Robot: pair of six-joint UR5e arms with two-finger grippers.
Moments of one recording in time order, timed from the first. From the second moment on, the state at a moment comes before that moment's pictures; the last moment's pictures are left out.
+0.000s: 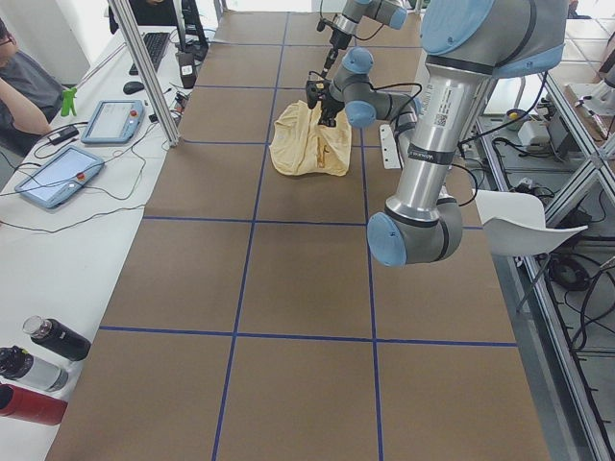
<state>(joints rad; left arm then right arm) -0.49 -1.96 -2.14 -1.77 -1.65 -1.52 0.42 -1.34 2.21 -1.38 1.47 1.47</state>
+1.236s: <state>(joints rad) -0.52 -2.06 -1.66 -2.11 -1.51 -1.37 0.59 -1.15 1.83 -1.37 1.49 1.34</state>
